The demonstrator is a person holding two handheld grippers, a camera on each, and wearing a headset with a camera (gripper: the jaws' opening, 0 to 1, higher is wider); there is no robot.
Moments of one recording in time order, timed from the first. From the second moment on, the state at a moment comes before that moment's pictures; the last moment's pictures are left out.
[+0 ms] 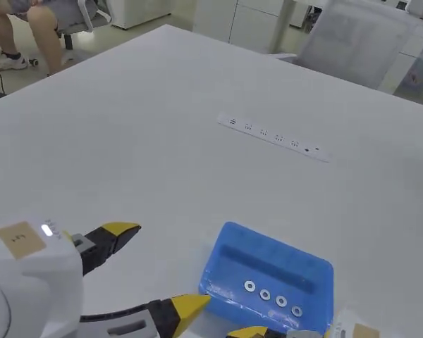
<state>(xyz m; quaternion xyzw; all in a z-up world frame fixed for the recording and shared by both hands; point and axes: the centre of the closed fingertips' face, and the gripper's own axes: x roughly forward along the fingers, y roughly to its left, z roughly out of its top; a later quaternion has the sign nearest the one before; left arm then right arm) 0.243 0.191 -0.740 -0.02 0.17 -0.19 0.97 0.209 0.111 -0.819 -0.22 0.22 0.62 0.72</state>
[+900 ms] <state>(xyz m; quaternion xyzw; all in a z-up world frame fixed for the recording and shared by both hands) 0.244 0.189 -0.738 -0.03 0.17 -0.20 0.97 0.228 0.114 -0.794 -0.13 0.25 0.60 0.75</state>
